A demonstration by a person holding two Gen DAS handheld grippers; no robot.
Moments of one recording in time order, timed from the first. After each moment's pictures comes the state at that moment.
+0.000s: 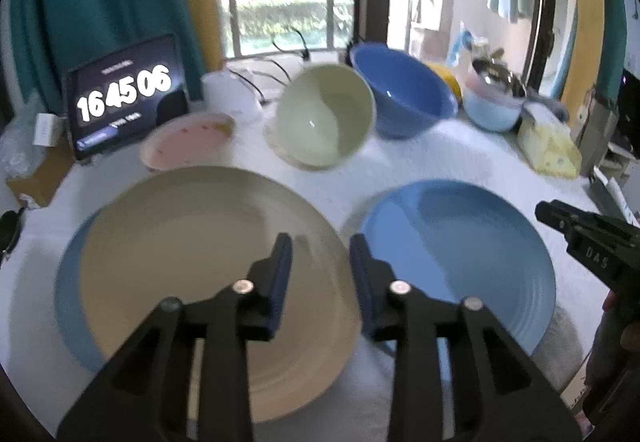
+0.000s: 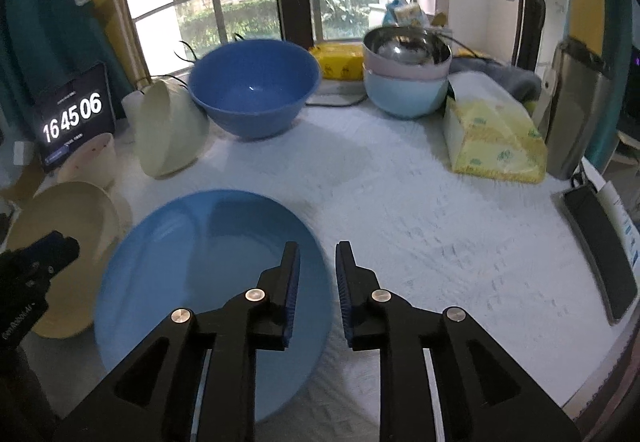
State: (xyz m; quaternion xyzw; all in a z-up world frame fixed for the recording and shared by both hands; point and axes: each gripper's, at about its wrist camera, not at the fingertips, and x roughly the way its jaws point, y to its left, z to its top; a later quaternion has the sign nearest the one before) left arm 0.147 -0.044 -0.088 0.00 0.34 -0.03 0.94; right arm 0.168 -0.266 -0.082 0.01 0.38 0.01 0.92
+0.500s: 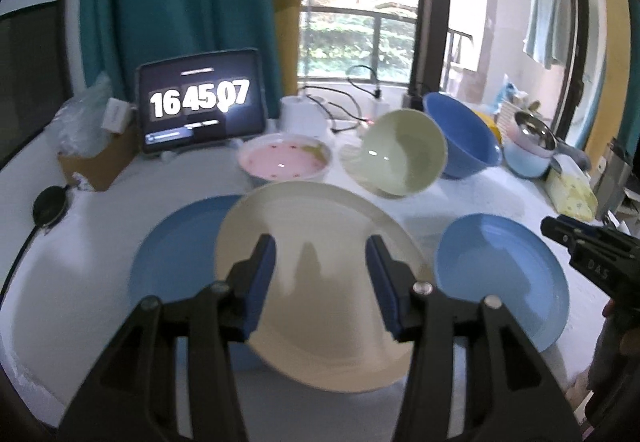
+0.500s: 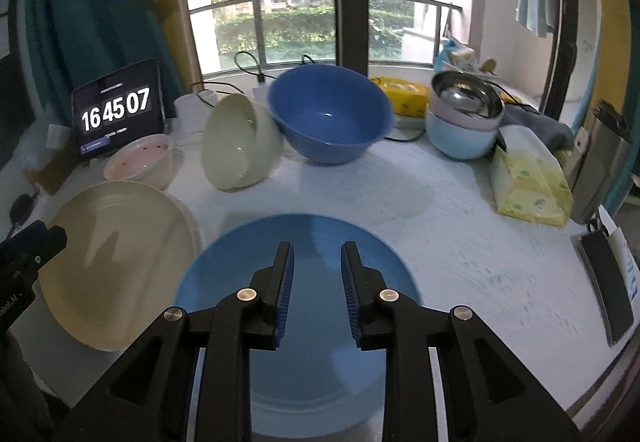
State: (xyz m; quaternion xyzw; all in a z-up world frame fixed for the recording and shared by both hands) left arm 0.108 0.034 -0.066 -0.04 0.30 0.04 0.95; right arm 0.160 -0.200 -0.057 -0.03 0.36 0.06 0.93
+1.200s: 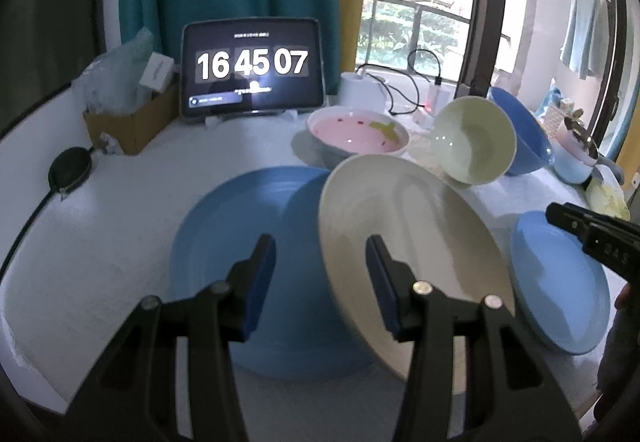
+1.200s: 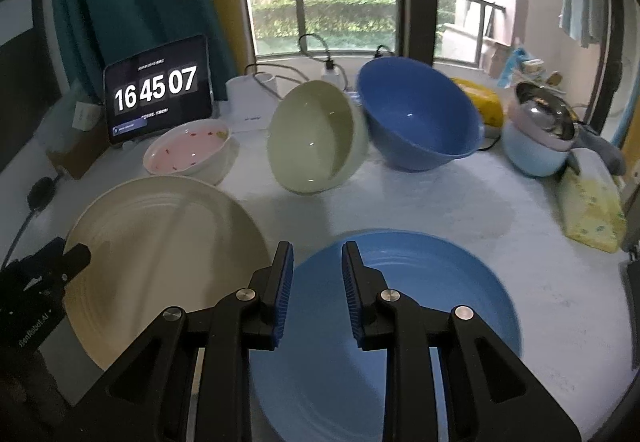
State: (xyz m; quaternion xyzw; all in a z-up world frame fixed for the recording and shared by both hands) left arm 0.116 0.088 -0.099 -0.07 0.32 0.09 0.94; right arm 0.188 -0.128 -0.071 -0.04 0.38 0.13 0.92
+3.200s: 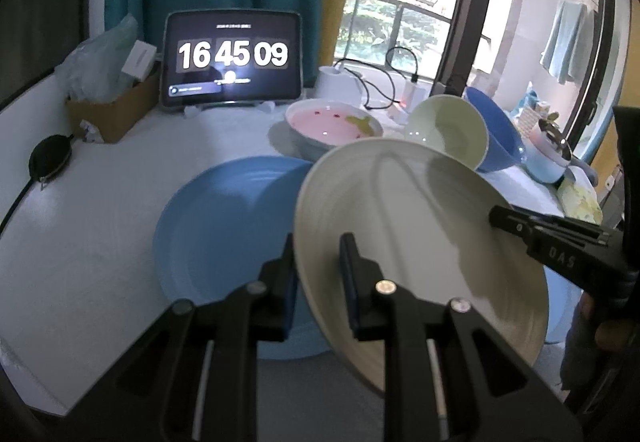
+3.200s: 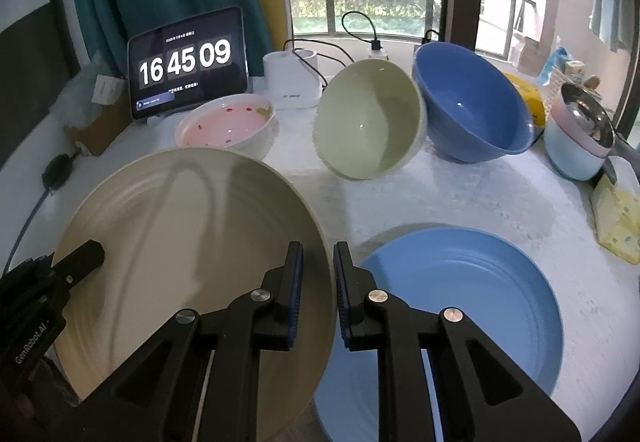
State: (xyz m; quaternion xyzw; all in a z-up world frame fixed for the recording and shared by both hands) left arm 0.108 0.089 -0.092 -0.09 0.33 0.04 0.94; right arm 0.193 -0.095 -0.079 -0.05 0.41 0.16 0.90
